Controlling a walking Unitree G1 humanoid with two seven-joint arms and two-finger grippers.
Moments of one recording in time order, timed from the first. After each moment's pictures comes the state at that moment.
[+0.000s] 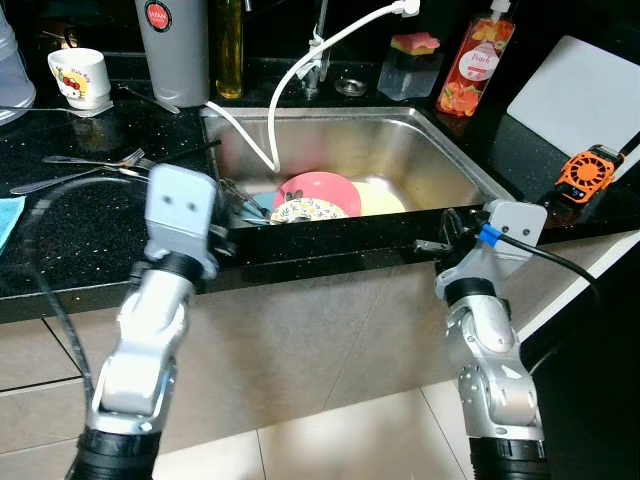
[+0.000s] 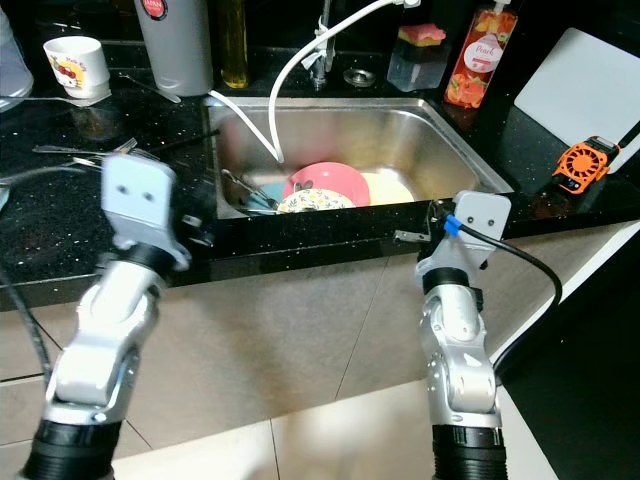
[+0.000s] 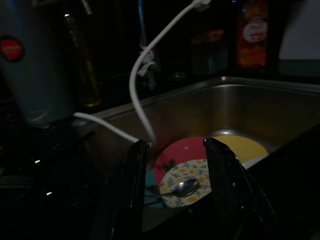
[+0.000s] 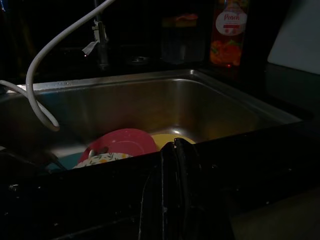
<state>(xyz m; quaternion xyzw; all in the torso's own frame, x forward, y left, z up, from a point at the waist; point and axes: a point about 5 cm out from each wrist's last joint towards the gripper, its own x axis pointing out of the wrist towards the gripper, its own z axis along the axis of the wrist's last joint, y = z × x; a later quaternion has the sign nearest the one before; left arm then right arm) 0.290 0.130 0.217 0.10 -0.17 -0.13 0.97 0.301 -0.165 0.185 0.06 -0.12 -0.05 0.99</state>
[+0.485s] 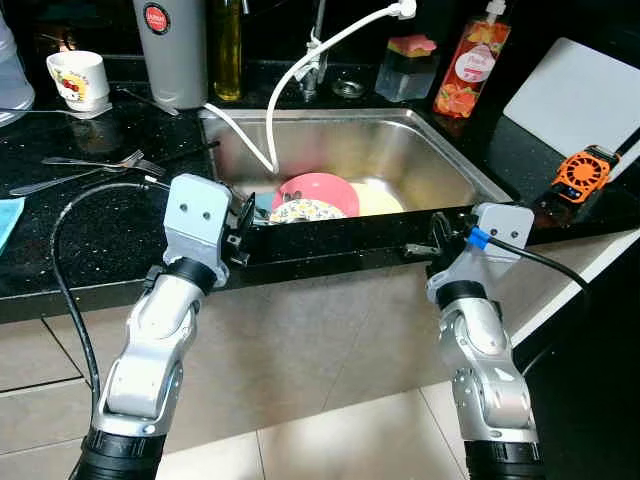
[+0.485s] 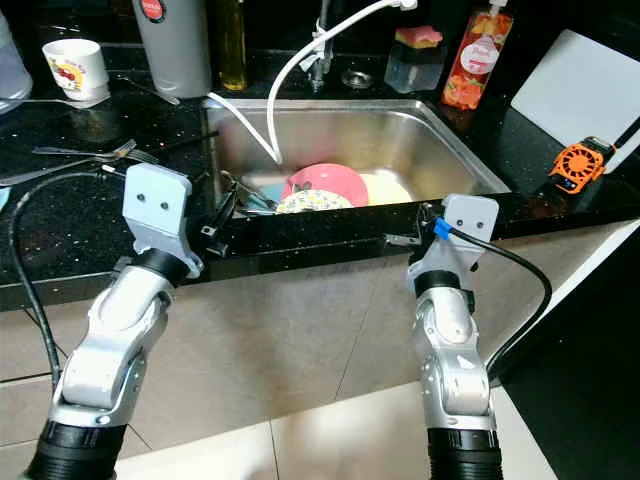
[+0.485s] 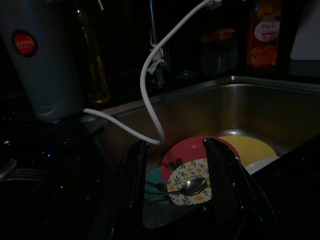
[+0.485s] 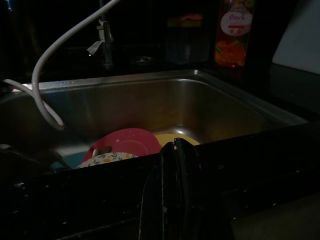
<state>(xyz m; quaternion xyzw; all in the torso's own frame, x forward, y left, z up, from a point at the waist) 0.293 0.138 0.215 0.09 -0.17 -0.11 0.97 0.302 -0.162 0.185 0.06 -0.12 -0.04 0.99</state>
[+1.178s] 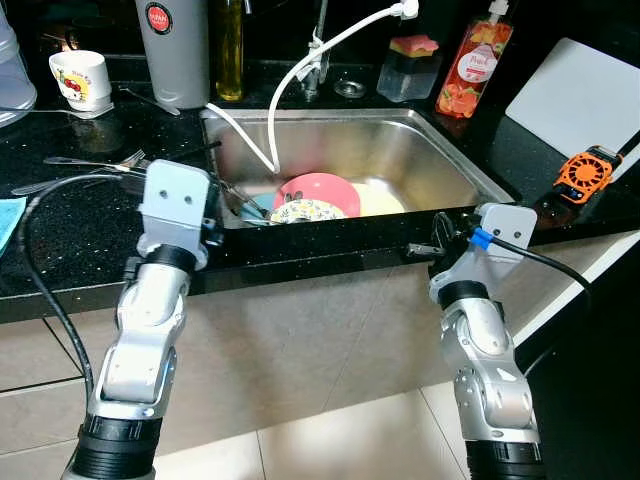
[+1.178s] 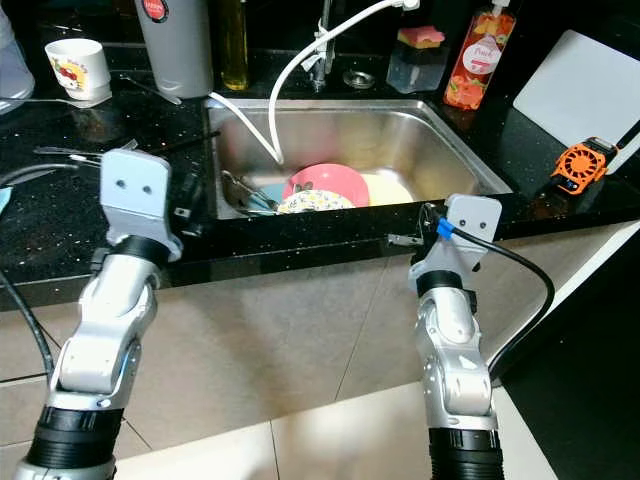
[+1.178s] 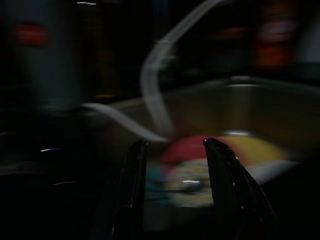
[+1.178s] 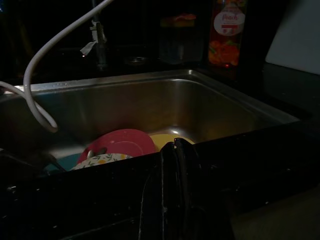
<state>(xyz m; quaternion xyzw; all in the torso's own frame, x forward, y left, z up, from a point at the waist) 0.297 0.132 0.217 0.07 -0.16 -0.11 0.98 0.302 -0.166 0.185 0.06 -0.12 -0.05 0.99</state>
